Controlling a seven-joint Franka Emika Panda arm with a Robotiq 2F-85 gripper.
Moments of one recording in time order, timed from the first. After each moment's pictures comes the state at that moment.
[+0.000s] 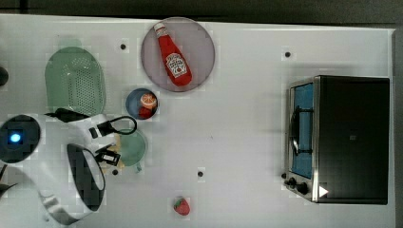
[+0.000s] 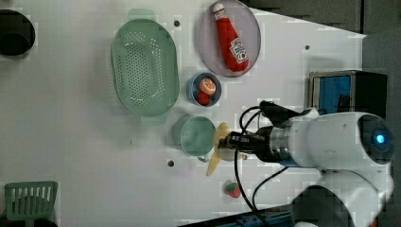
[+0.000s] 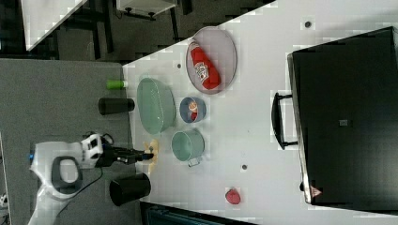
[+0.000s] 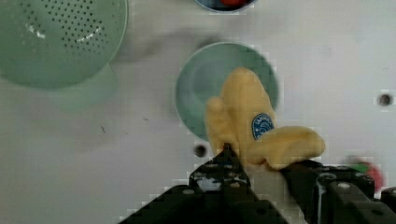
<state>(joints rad) 0.11 0.03 0.43 -2.19 0.06 0.51 0.03</state>
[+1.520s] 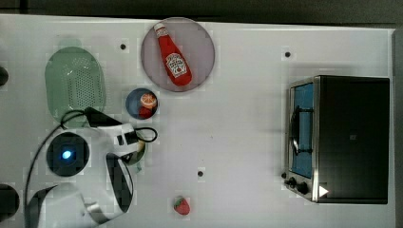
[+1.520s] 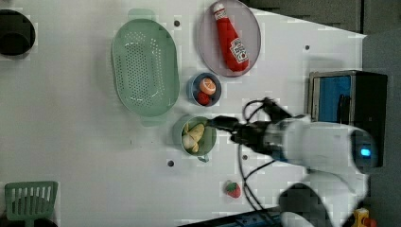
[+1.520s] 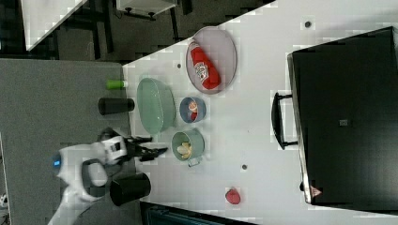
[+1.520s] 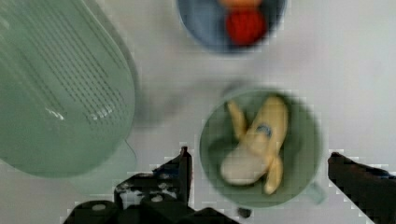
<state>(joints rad) 0.06 0.01 0.43 -2.34 0.06 0.84 0.14</state>
